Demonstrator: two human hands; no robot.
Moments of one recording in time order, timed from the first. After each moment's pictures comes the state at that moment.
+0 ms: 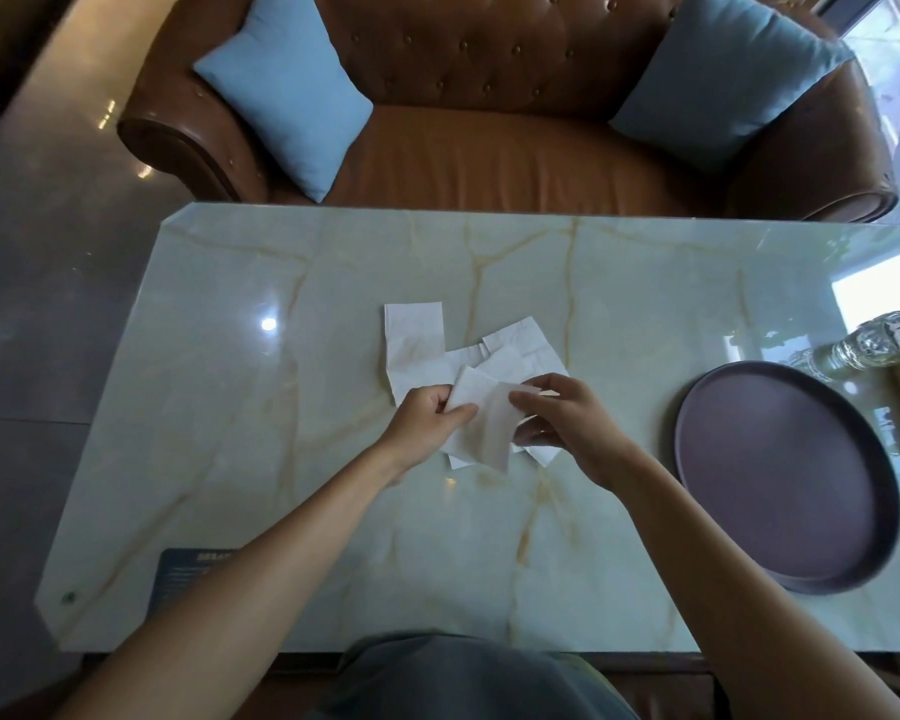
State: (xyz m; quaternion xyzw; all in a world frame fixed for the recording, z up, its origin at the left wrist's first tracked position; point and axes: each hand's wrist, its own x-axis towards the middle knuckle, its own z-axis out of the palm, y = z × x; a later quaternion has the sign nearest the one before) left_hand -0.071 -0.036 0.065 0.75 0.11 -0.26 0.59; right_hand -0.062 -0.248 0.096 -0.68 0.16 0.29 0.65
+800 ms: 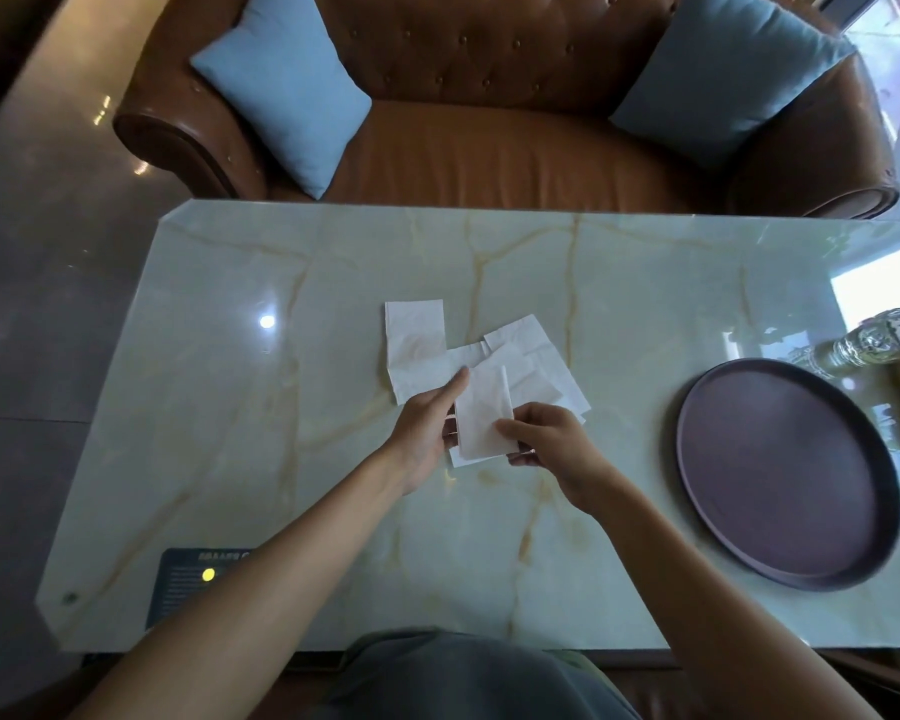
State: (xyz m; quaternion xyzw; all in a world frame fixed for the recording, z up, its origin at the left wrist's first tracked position) left_hand -0.074 -0.046 0.059 0.54 0.24 -0.28 0.76; right_hand -0.084 -0.230 0.069 -0.71 0.19 0.29 0.61
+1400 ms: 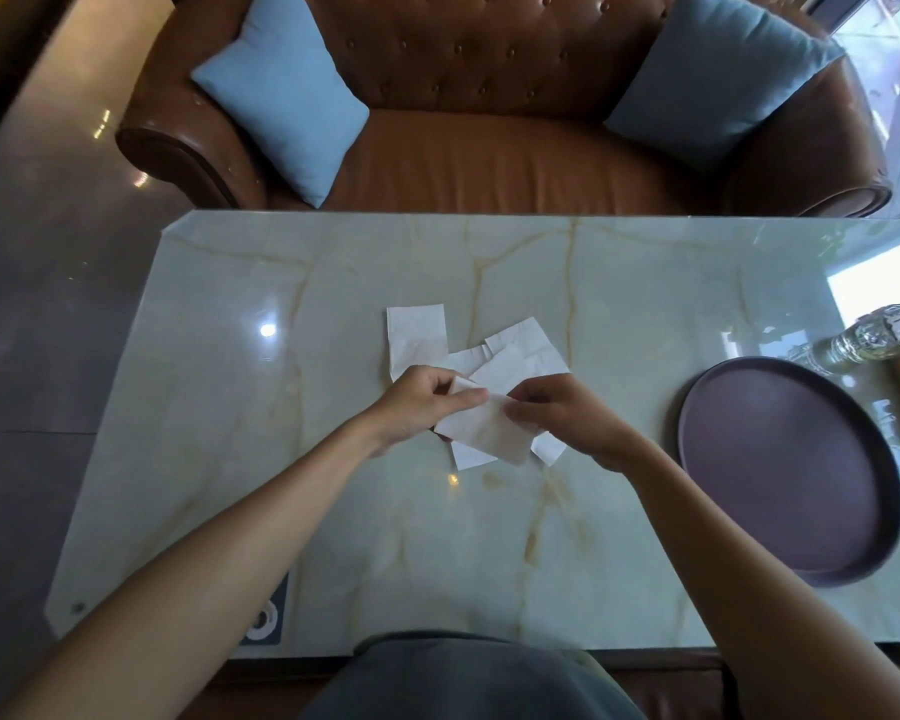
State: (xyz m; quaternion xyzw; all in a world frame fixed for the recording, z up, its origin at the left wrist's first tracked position) left_hand -0.045 -0.013 0.088 0.73 0.03 -0.33 0.60; right_hand -0.053 -0.243 0.106 -0.80 0.03 0.32 0.51
